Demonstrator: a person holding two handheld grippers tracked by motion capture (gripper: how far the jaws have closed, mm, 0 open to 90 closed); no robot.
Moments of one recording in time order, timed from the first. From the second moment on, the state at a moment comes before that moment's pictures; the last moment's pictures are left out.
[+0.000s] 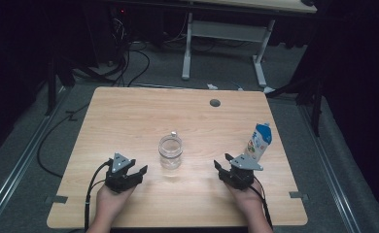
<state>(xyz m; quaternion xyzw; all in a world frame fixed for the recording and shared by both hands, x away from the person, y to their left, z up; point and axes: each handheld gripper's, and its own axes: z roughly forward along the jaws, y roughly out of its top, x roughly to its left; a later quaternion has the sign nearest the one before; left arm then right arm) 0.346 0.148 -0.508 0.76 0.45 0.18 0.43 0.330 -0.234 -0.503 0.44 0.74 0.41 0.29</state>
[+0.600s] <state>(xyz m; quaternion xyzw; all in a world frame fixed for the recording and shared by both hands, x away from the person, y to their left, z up) 0.385 0.117 -0.489 0.75 0.44 0.21 0.44 0.316 -0.231 -0.515 0.42 0.76 0.41 0.26</state>
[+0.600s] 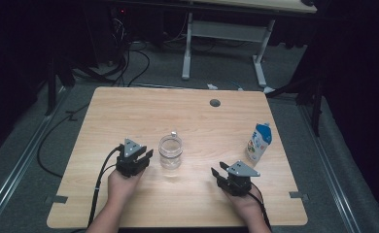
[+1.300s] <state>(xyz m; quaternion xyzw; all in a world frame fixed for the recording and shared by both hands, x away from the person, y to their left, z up) 0.412 0.092 -0.487 0.75 0.42 0.22 0.45 0.318 -0.238 -0.517 0.43 0.76 0.42 0.26</state>
